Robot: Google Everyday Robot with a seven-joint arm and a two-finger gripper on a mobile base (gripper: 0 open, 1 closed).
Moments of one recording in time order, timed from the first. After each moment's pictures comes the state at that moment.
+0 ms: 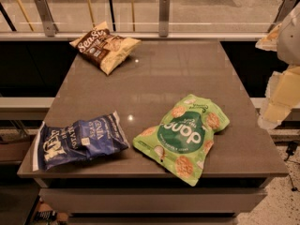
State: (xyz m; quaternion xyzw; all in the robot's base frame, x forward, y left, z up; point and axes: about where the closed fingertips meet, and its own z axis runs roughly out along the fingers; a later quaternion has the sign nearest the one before) arm 0.438 -0.214 0.987 -0.60 0.78 -0.05 0.18
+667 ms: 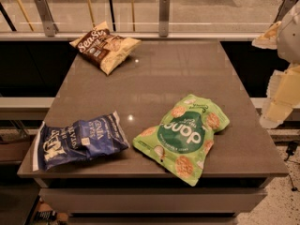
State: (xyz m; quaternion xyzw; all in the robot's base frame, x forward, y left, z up) arm 0.439 -0.211 0.990 -0.62 0.76 -0.04 0.18
